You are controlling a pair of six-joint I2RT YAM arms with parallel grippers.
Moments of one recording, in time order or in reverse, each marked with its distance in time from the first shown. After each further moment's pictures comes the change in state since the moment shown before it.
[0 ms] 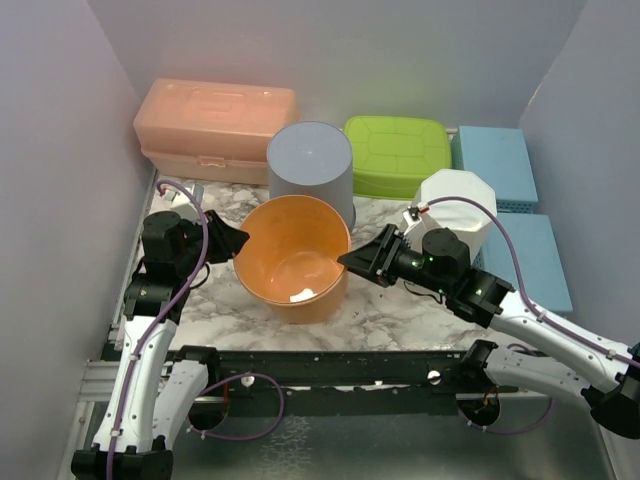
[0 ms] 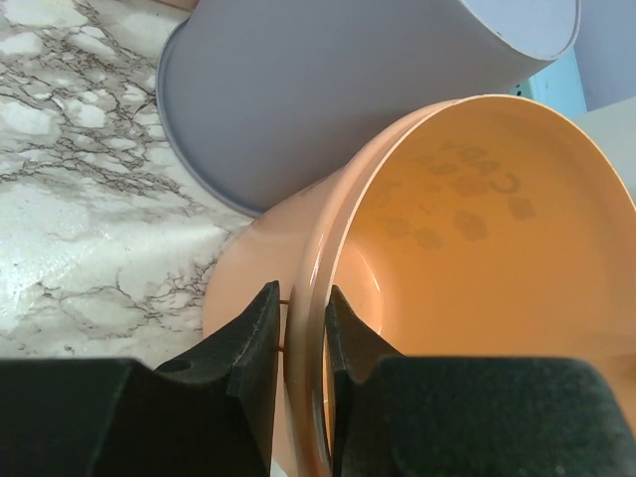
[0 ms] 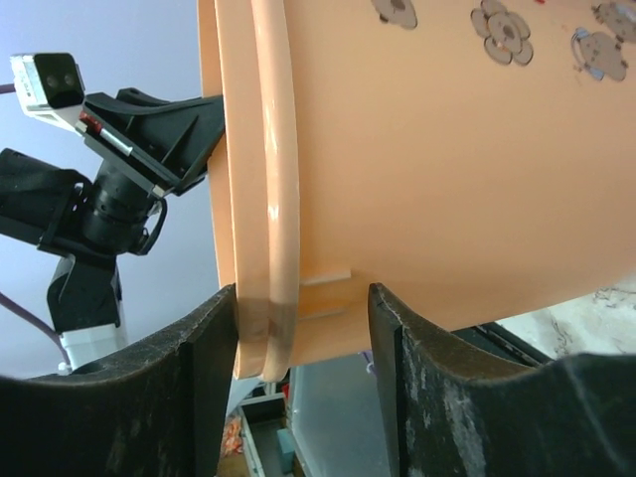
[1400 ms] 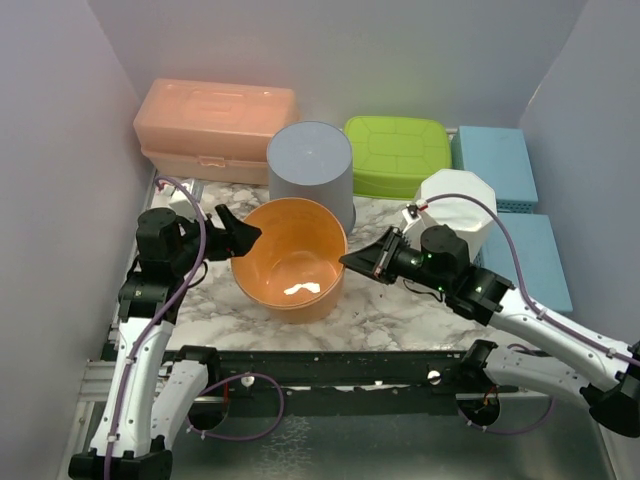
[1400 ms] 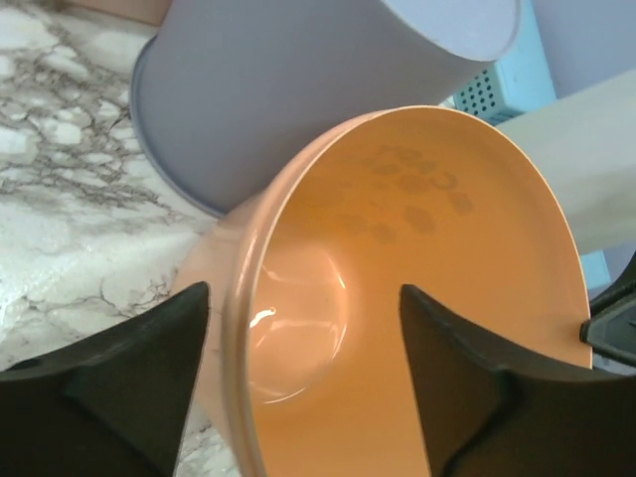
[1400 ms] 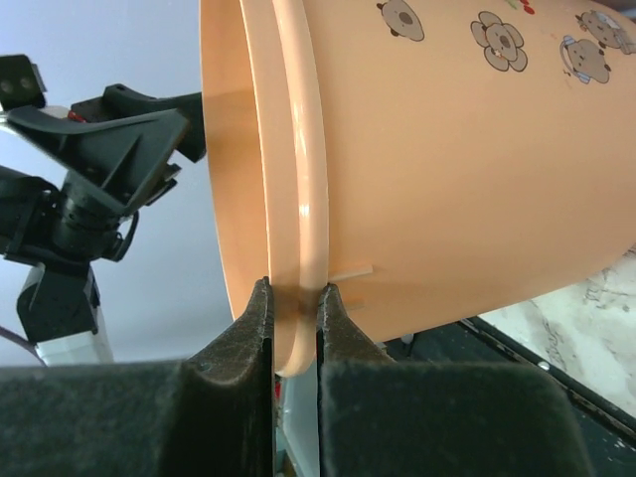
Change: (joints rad) left arm 0.003 0.005 0.053 -0.040 0.031 0.034; right arm 0.000 0.029 0.015 0.002 -0.008 -0.011
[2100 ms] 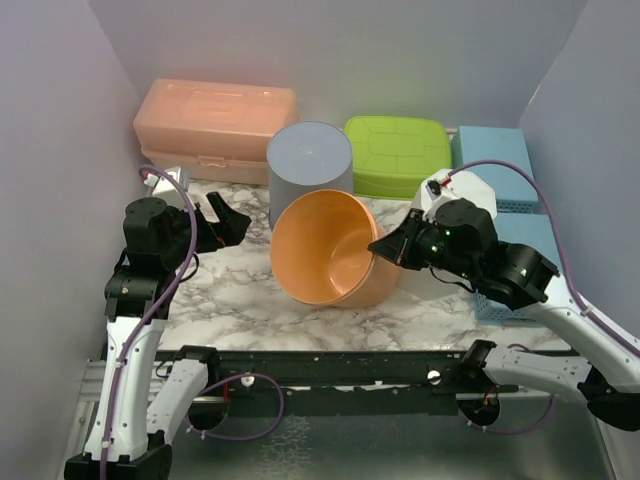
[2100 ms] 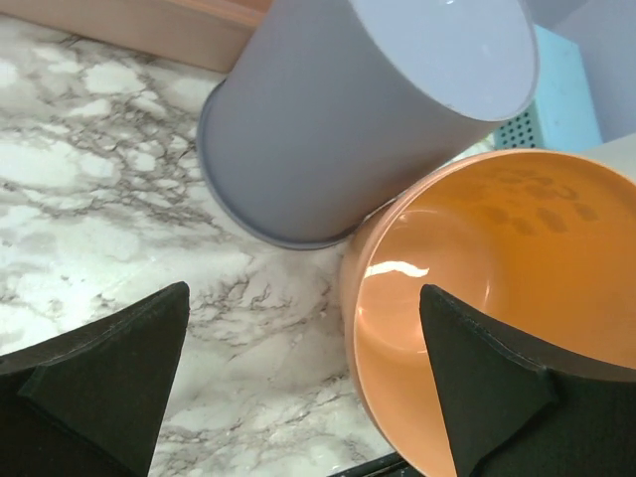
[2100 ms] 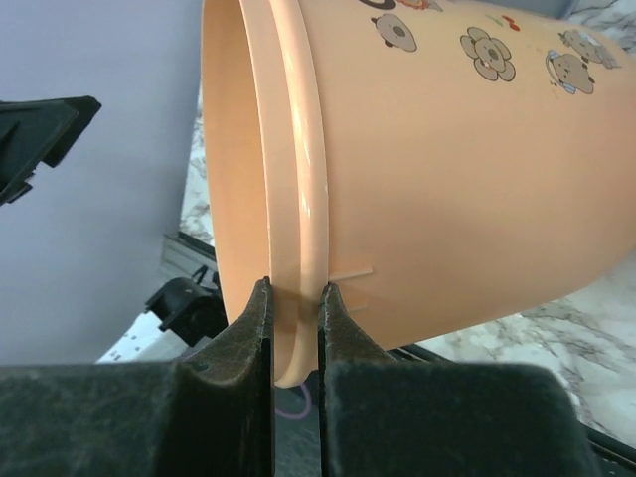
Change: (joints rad) left arm -0.004 0.041 0.189 -0.123 -0.110 0.034; right arm 0.013 0.000 0.425 -0.620 0.222 -0.314
